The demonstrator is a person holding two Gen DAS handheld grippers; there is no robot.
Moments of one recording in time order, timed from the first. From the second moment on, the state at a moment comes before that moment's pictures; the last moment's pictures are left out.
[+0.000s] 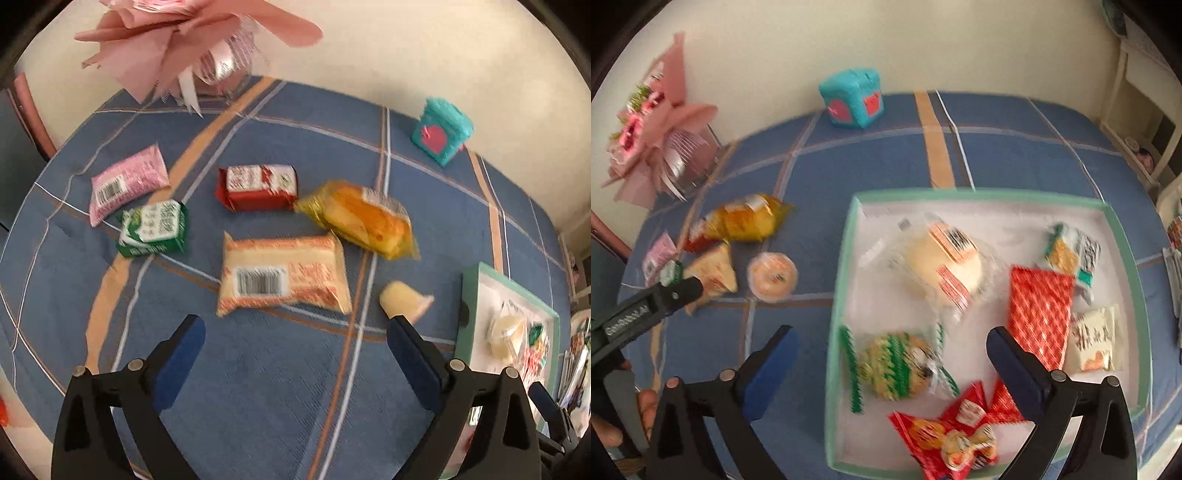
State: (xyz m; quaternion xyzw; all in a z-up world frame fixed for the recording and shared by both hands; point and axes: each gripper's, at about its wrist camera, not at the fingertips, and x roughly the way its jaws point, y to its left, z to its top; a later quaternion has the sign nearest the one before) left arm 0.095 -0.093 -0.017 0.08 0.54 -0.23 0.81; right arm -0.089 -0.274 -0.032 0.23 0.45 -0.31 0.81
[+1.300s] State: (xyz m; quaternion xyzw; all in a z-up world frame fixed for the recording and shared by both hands) left arm 0.158 -0.121 -0.081 0.04 0.59 -0.23 0.77; right arm 0.037 -0.255 -0.093 0.22 0.50 -0.22 0.81
